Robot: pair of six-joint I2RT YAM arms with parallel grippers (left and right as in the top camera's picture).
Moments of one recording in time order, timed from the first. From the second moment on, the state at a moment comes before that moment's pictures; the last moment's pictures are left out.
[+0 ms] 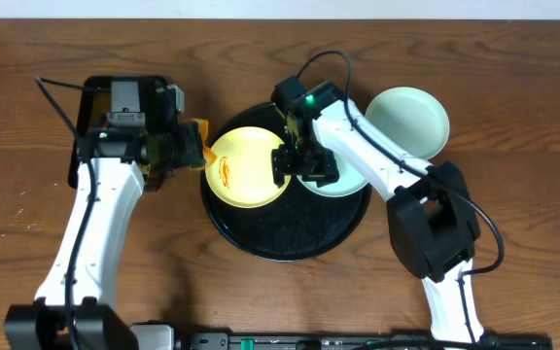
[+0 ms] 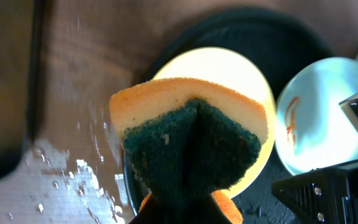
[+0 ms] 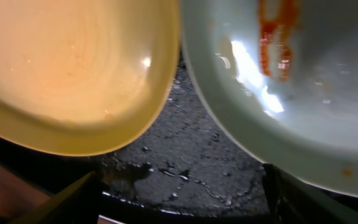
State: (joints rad) left arm -0.01 1.49 1.19 -0.83 0.28 -0.25; right arm 0.63 2.20 1.82 -1.22 -0.24 0.55
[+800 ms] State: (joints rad) left arm -0.02 1.54 1.19 -0.84 0.28 -0.30; right arm 0.68 2.20 1.67 -1.03 -0.25 0.72
